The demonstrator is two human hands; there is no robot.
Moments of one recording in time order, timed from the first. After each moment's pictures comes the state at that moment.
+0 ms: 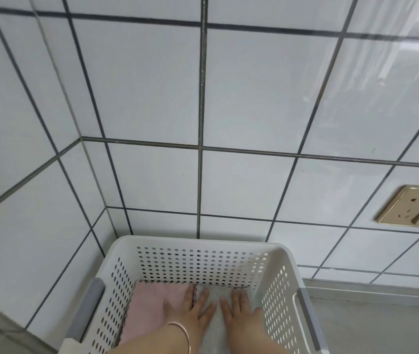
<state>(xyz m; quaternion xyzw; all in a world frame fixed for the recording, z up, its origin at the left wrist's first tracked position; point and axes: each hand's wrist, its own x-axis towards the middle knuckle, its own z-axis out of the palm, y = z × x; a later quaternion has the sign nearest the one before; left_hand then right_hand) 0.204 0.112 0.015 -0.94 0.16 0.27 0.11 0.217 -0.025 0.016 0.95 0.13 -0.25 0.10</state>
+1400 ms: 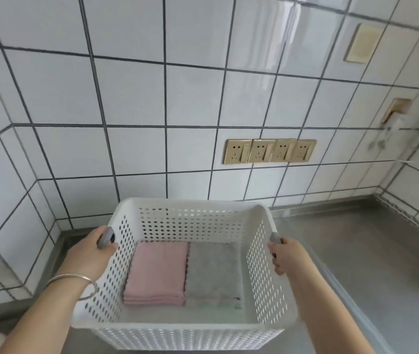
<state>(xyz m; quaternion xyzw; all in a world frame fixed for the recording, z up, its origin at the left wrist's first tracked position) 0.034 0.092 0.191 -0.93 -0.08 0.02 -0.37 0.002 -0.268 0.176 0.75 -0.33 -0.01 -0.57</state>
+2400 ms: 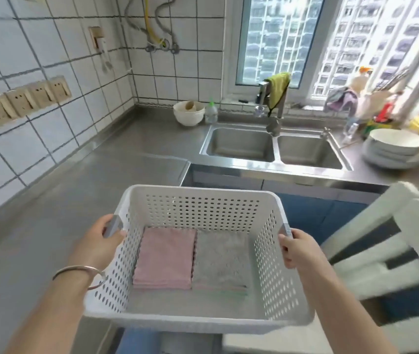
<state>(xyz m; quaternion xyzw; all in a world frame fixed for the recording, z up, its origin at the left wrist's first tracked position) -0.216 0.102 0.185 -0.84 0.37 0.25 -0.32 -0.555 0.006 0.150 0.45 -0.65 0.32 -0.52</state>
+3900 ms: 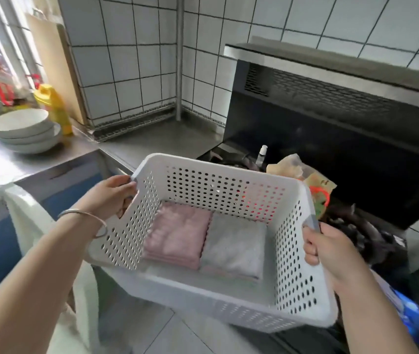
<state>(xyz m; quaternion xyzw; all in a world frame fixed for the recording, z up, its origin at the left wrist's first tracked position) -1.010 0.037 0.214 -0.36 0.75 0.53 -0.18 -1.178 0.357 0.219 0.04 -0.77 0.60 -0.22</state>
